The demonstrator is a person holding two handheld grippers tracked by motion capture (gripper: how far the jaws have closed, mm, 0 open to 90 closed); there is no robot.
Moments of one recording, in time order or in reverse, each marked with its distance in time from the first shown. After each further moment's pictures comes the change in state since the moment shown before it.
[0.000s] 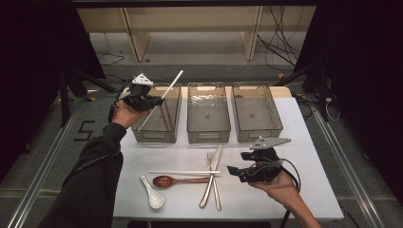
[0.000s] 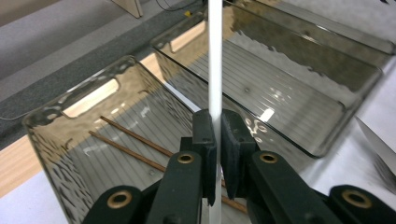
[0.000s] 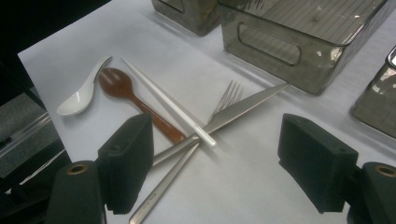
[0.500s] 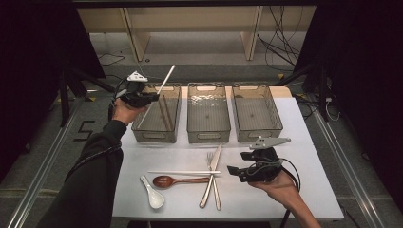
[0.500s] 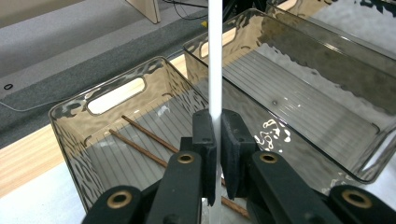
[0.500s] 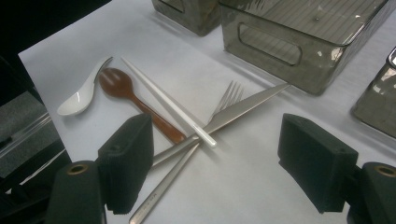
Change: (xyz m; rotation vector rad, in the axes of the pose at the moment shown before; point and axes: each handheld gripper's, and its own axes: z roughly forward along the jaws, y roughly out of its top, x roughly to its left) left arm 0.022 -0.010 0.010 -0.050 0.036 -0.078; right arm 0.000 0.000 0.000 0.000 0.002 0.000
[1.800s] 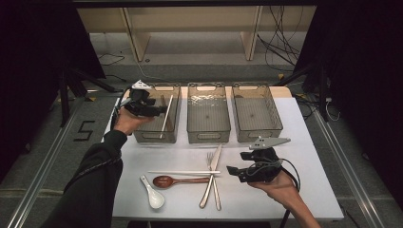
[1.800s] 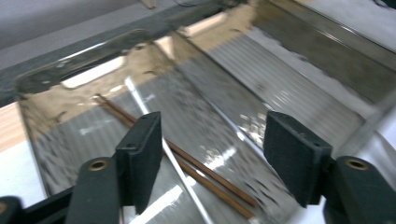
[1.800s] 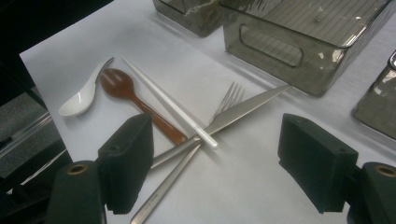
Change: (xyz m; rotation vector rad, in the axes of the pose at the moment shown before) left arm -0.034 -0.017 -0.005 0.058 -0.062 -0.023; right arm 0.001 0.001 0.000 -0.003 0.002 -0.002
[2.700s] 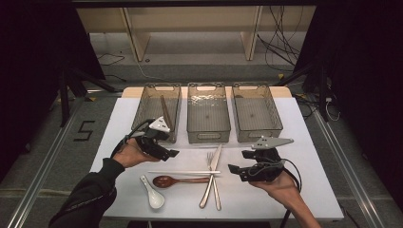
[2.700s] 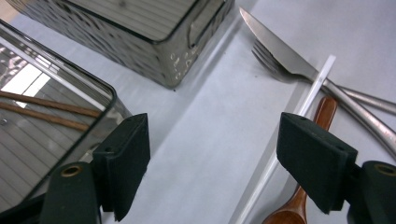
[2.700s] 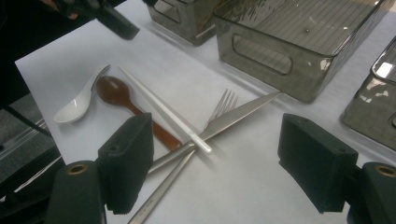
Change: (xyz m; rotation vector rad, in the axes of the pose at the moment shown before) left arm -0.081 -0.056 -0.006 0.216 -0.194 0.276; right arm -0.001 -0.001 -0.005 -0.036 -0.024 -0.003
